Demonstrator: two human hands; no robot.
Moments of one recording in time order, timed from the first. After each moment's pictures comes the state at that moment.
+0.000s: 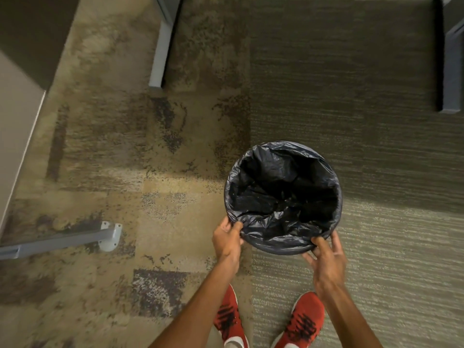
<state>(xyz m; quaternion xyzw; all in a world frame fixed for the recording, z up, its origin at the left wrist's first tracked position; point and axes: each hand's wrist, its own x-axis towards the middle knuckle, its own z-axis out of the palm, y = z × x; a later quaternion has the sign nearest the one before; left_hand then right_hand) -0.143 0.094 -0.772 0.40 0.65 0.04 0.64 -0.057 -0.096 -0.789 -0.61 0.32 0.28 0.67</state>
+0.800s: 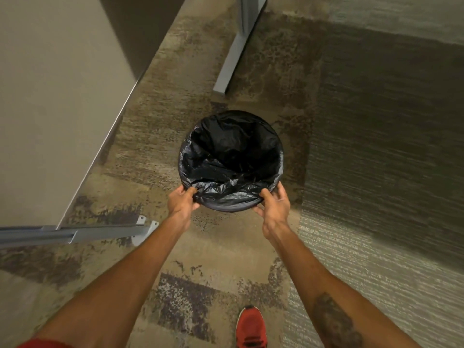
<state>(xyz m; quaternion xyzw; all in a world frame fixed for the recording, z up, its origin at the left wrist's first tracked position) -0.244 0.390 -0.801 0.41 0.69 0.16 0.58 -0.096 0.244 -0.794 -0.57 0.21 0.42 0.67</state>
